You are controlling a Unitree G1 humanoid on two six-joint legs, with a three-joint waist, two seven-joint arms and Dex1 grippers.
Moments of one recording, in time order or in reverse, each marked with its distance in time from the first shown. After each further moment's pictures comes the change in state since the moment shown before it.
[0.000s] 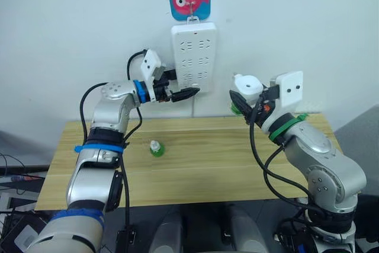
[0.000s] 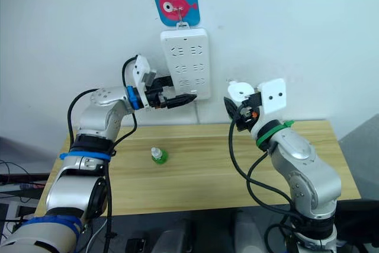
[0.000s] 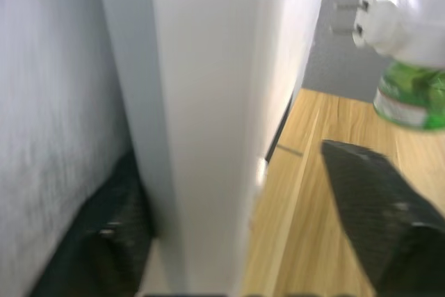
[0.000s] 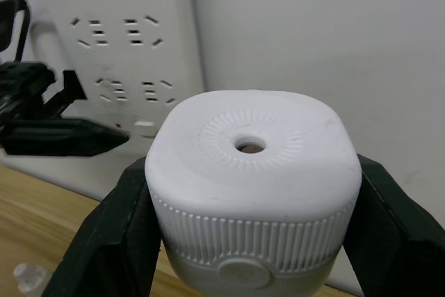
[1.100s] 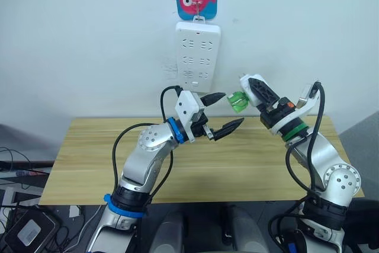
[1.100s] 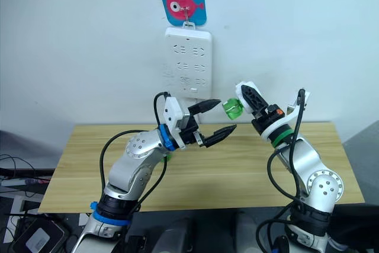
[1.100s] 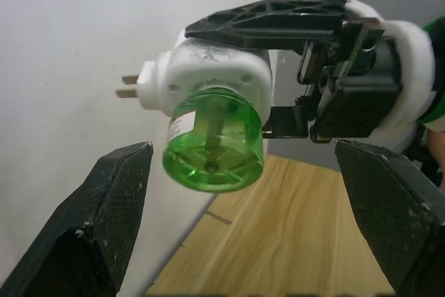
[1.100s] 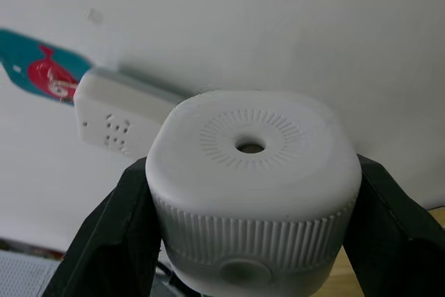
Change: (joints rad) left arm 0.426 -0.254 -0.202 -0.695 -0.032 0.029 0.366; right arm 0.046 0.146 -0.295 0.290 1.105 -0.096 -0.467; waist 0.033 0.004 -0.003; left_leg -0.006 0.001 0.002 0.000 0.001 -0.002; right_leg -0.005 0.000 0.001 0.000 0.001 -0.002
